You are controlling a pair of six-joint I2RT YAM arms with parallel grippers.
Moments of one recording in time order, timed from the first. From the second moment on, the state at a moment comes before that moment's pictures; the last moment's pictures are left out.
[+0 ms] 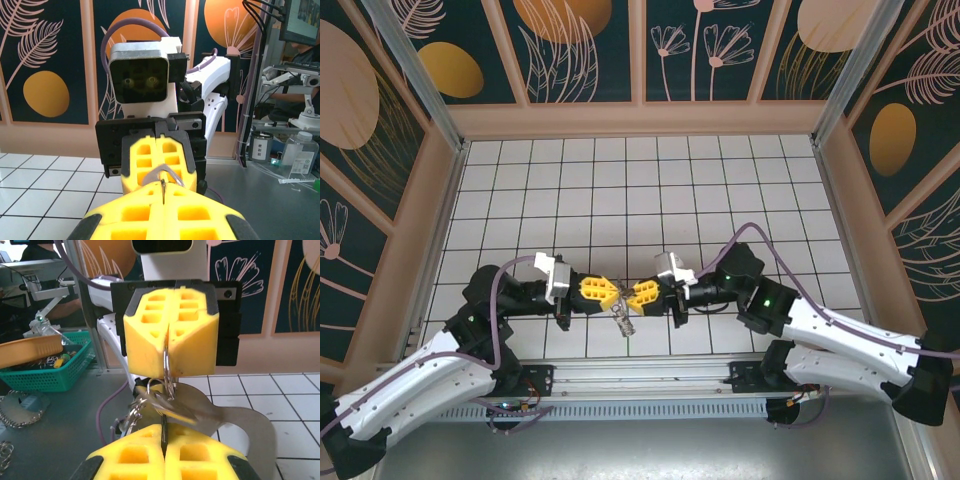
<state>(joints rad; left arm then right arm) -0.86 0.58 0.54 0.23 0.70 -0.18 1.05 0.87 0.66 0.20 -0.67 0.04</state>
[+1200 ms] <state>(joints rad) -0.86 0.63 0.54 0.15 0.64 -0.13 1.09 0.86 0.70 0.09 -0.36 -0.08</state>
